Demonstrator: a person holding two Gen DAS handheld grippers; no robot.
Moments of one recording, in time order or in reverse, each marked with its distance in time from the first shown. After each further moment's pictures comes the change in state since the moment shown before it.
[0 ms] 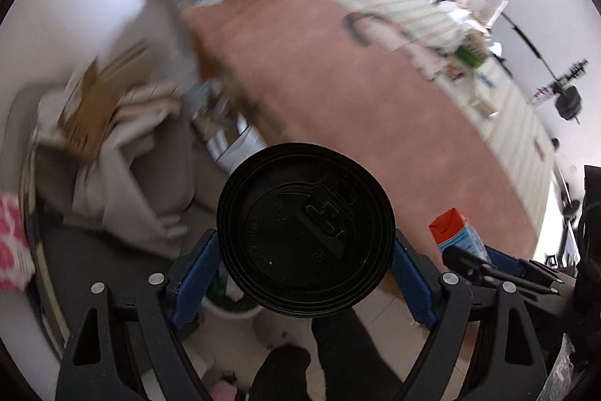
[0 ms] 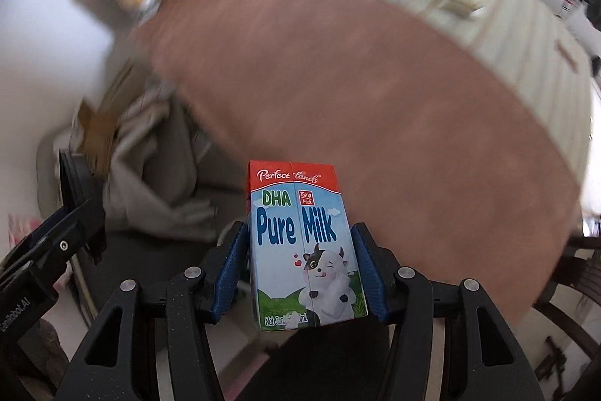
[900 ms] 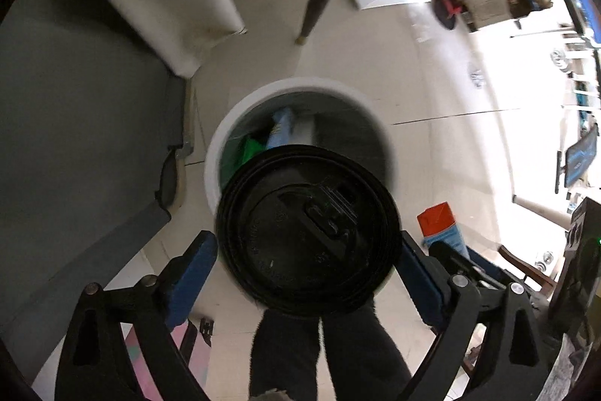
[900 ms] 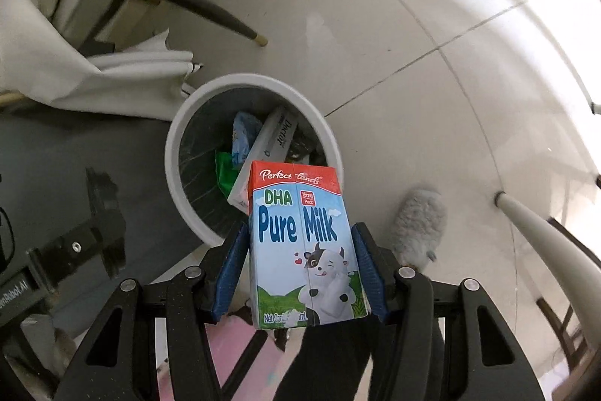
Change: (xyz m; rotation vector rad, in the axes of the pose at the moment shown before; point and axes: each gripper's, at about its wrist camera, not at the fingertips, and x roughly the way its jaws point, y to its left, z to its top) left arm 0.388 0.245 -0.198 -0.519 0.434 0.024; right arm 0.479 0.083 -0.124 -0.217 0.437 0.049
